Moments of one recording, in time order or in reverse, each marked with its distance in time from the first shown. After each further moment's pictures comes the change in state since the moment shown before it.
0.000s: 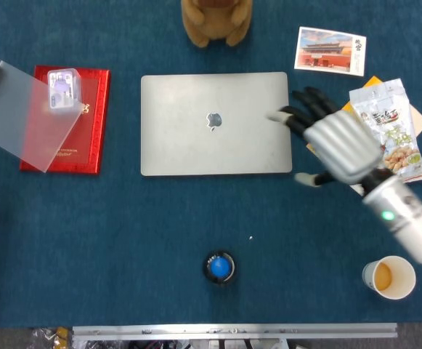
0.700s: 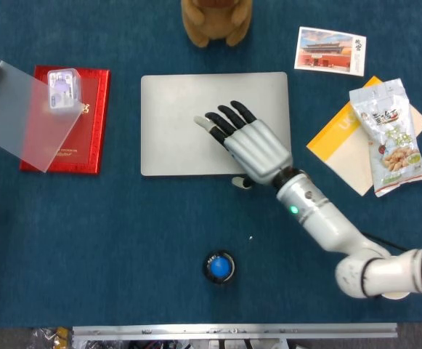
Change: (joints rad) left arm -0.012 -0.008 0.003 0.039 0.015 0.007 -0.075; right arm 0.221 -0.440 0.031 0.353 0.237 -0.036 -0.242
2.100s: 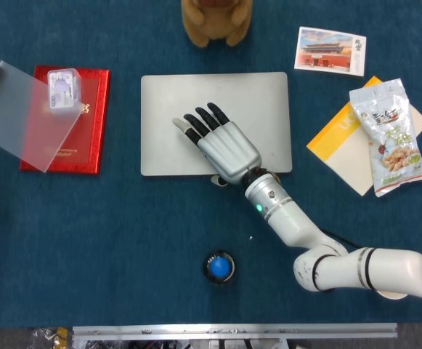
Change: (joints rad) left arm 0.011 -0.032 0.006 0.095 -0.019 0.011 -0.087; right arm 0.108 -0.247 0.014 0.345 0.010 -0.010 0.024
